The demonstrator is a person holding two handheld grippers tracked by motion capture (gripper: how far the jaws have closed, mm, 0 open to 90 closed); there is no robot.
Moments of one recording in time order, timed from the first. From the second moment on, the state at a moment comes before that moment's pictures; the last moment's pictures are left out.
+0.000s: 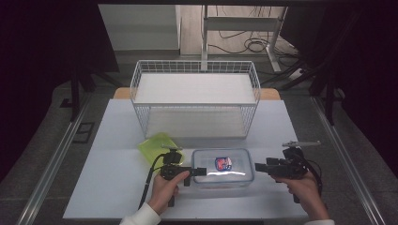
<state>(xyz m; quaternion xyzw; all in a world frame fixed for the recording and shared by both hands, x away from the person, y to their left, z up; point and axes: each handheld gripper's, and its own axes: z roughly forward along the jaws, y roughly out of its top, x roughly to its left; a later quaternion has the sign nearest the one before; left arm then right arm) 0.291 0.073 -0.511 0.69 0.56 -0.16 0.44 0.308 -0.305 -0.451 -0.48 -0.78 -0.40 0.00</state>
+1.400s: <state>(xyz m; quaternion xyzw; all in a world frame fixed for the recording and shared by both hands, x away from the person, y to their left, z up) 0.287 0.083 -0.507 0.68 0.55 -0.17 0.46 0.330 -0.301 -0.494 -0.51 -0.72 -0.43 0.19</state>
